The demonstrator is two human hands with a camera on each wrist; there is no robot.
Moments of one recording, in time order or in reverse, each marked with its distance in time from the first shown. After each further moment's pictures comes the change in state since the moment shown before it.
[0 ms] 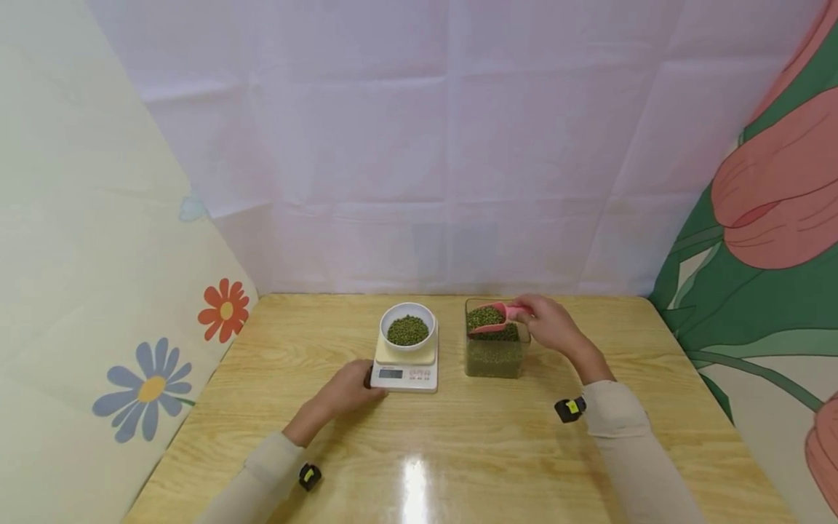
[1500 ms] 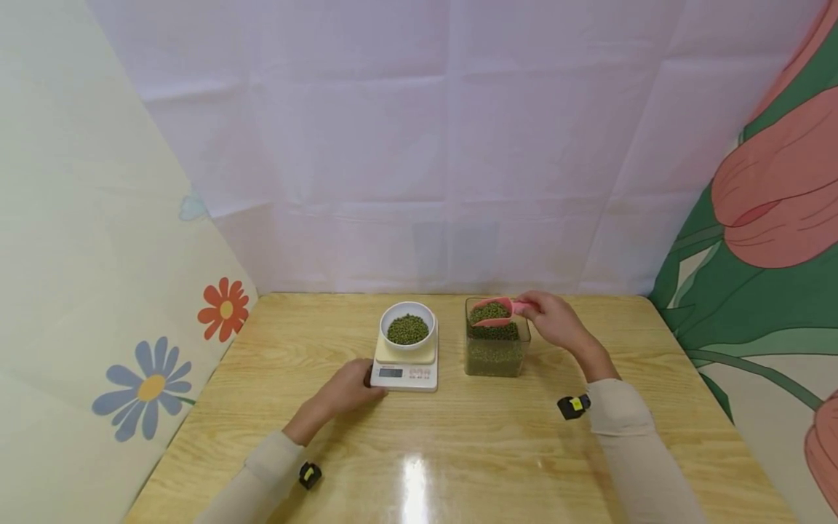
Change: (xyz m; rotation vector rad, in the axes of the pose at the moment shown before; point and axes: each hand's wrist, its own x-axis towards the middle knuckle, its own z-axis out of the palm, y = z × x) left_hand 0.001 -0.001 0.001 -0.015 0.000 0.016; right_hand -0.005 0.003 -0.008 0.052 0.005 0.036
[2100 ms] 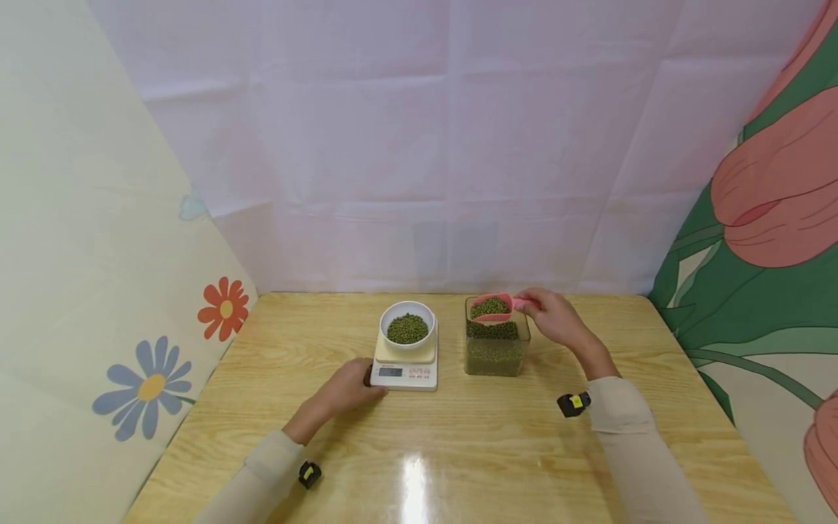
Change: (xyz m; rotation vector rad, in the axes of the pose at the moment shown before) left_hand 0.001 0.002 0.000 0.009 -0.005 -0.013; right_hand 0.000 0.000 -0.002 0.038 -0.013 0.022
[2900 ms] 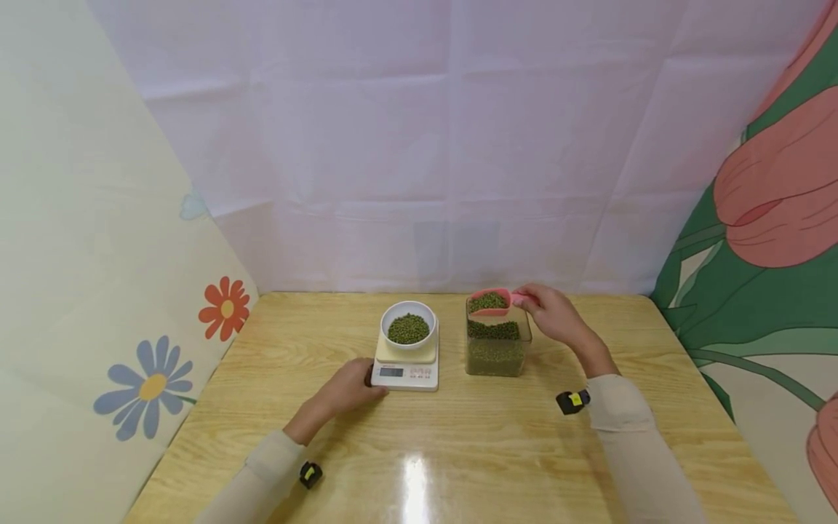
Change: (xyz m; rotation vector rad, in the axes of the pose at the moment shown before) left_hand 0.000 -0.004 0.001 0.015 0.008 0.005; right_hand 0.004 -0.010 -0.002 -0.001 0.012 -0.042
